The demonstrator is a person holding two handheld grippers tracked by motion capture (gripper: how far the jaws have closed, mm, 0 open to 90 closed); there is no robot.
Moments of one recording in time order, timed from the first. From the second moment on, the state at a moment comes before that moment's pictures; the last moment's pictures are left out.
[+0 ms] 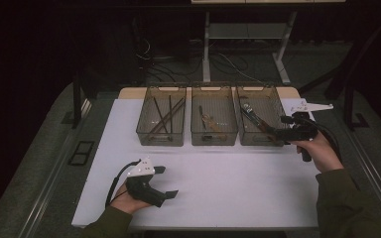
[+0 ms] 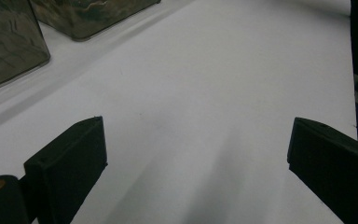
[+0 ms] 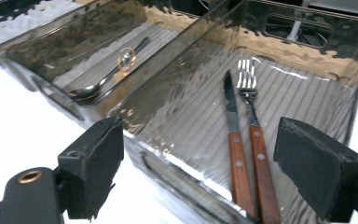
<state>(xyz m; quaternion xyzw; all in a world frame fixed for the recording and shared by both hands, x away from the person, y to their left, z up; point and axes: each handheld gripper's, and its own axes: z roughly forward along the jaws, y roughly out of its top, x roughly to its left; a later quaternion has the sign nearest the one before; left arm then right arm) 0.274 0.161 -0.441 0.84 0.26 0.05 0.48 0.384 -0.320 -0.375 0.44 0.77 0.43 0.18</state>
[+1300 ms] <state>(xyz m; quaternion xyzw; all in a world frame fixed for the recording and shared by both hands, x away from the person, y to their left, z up) 0.270 0.161 -0.439 0.84 0.25 0.06 0.48 0.287 -0.289 -0.425 0.36 0.79 0.47 0.15</state>
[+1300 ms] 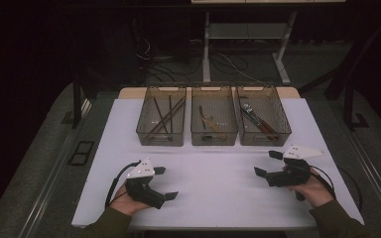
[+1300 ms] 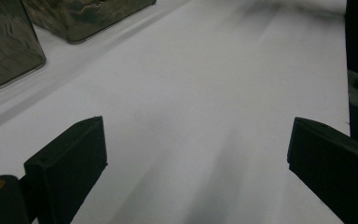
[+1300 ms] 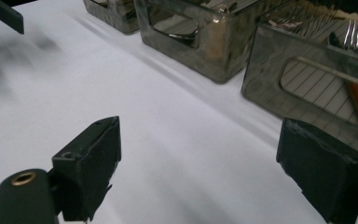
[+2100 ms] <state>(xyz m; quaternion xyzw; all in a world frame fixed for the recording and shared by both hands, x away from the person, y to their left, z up) 0.269 0.162 -0.439 0.84 0.25 0.05 0.48 0.262 -0.284 -0.445 0.36 0.81 0.45 0.15</state>
